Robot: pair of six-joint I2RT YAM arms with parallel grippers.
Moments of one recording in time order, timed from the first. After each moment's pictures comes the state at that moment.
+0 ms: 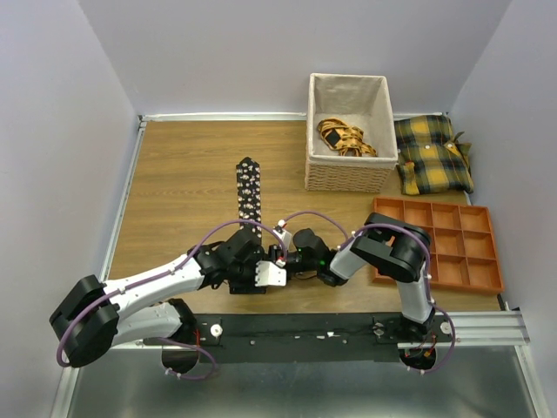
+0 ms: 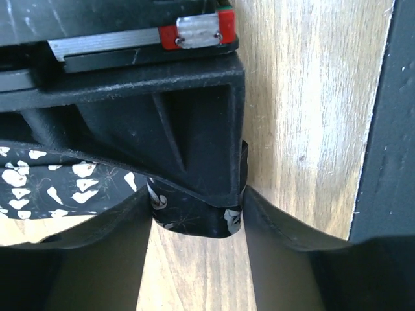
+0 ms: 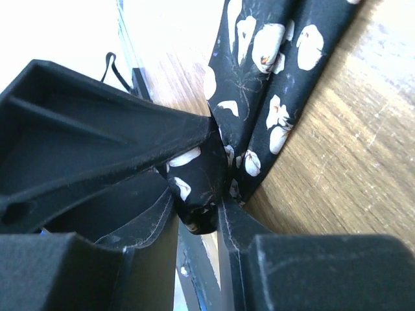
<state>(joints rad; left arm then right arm) -0.89 1.08 0.52 -0.51 0.22 0.71 1.00 2.01 0.64 0.97 -0.51 1.10</state>
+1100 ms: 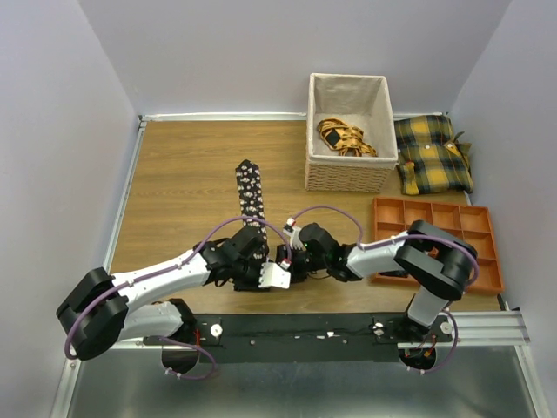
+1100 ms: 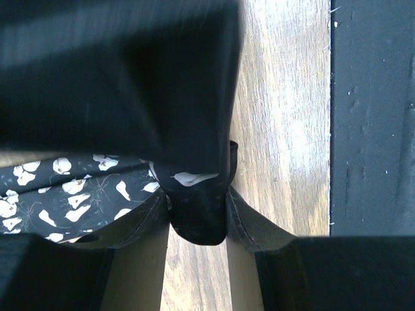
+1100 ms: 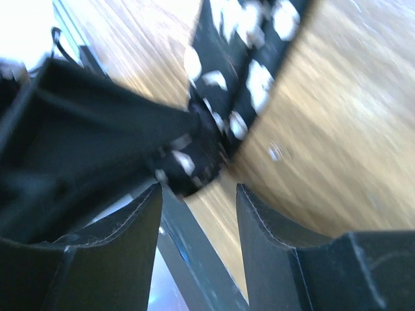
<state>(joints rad) -0.88 1.14 0.55 -0.50 0.36 0.76 0.98 1.73 0.63 0.48 -0.44 0.91</state>
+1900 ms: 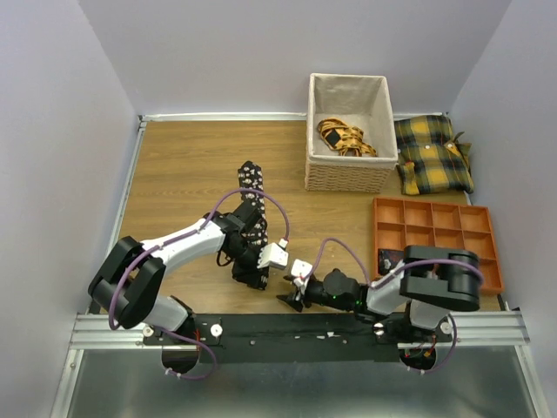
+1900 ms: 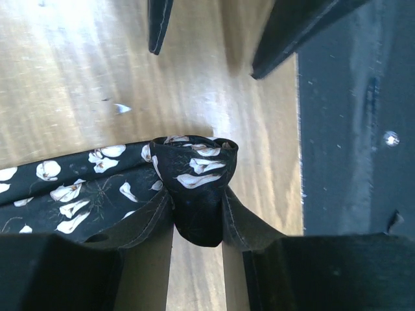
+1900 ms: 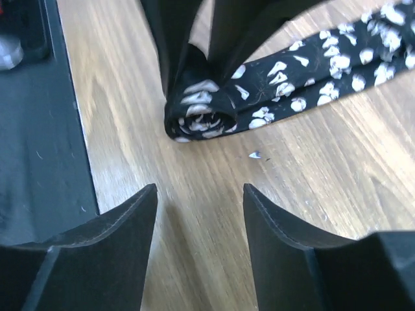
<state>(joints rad) -0.66 1.42 0.76 -0.75 0.63 0.93 1.29 1.62 0.24 1.11 0.08 0.00</state>
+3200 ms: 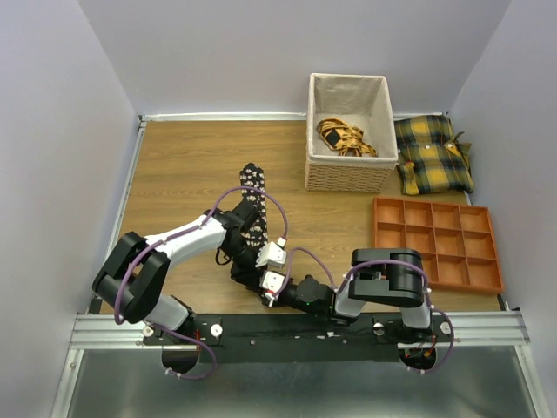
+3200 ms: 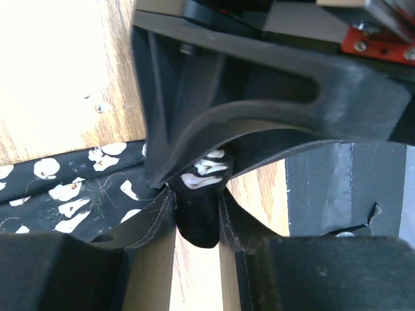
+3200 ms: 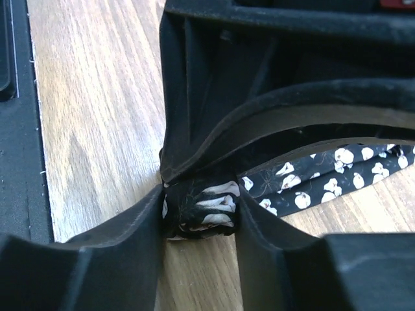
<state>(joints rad) -0.64 1.46 0.78 -0.83 0.70 0.98 1.39 1.99 0.47 1.34 0.22 -0.25</state>
